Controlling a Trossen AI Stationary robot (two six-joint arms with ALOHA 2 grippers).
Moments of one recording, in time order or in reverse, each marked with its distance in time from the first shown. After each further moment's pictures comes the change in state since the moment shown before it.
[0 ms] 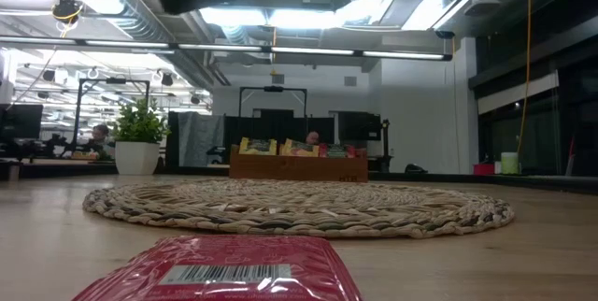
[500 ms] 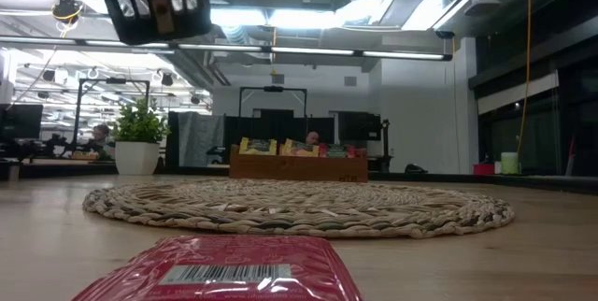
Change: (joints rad) left arm -0.034 0.069 0.026 -0.089 -0.028 -0.084; right arm 0.078 0.000 0.000 -0.053 0.003 0.002
